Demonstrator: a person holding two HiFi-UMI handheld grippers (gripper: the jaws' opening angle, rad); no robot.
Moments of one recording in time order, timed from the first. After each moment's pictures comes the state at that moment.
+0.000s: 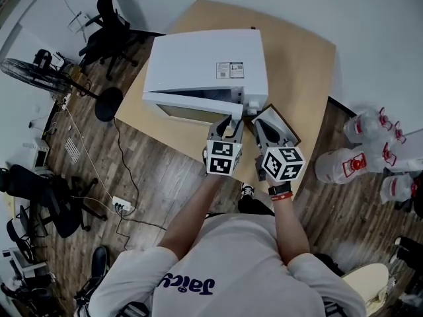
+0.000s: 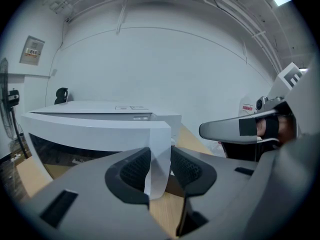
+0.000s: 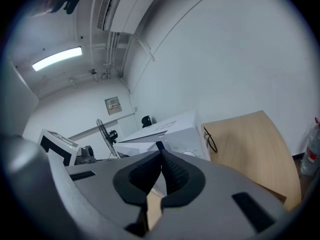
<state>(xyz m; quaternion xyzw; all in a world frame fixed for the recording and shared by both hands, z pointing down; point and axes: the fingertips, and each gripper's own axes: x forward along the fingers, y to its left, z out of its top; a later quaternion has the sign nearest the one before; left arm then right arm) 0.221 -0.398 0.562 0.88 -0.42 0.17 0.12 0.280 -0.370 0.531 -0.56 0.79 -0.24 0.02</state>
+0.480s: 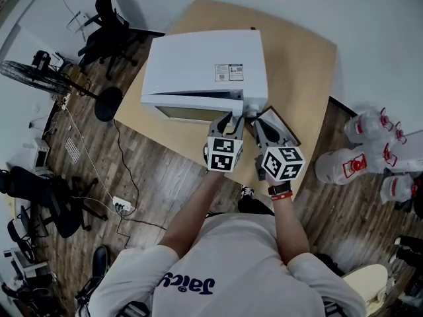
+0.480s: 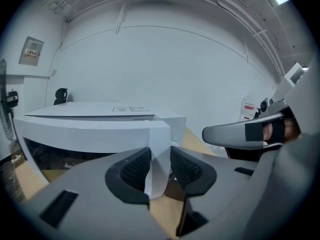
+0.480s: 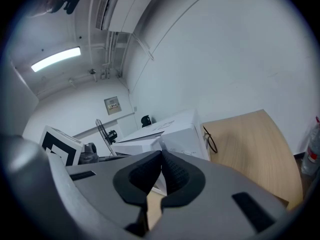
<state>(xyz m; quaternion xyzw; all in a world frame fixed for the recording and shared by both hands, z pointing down) 0.231 -0.421 0.561 0.88 -0.42 0.18 0.12 0.286 -0.385 0.534 -0.56 0.79 -0.24 0.02</state>
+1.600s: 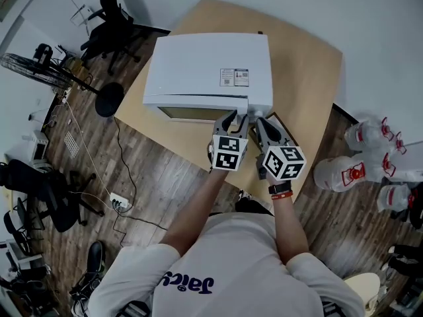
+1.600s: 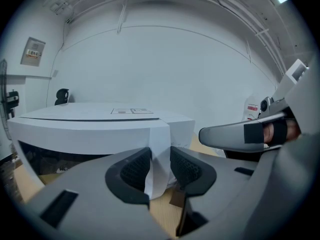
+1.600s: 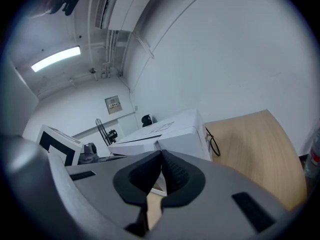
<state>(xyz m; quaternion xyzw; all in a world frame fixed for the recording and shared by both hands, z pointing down) 0.238 -0.452 0.563 0.88 -0.43 0.17 0.12 0.286 -0.419 0.536 -0.55 0.80 -0.24 0.01</state>
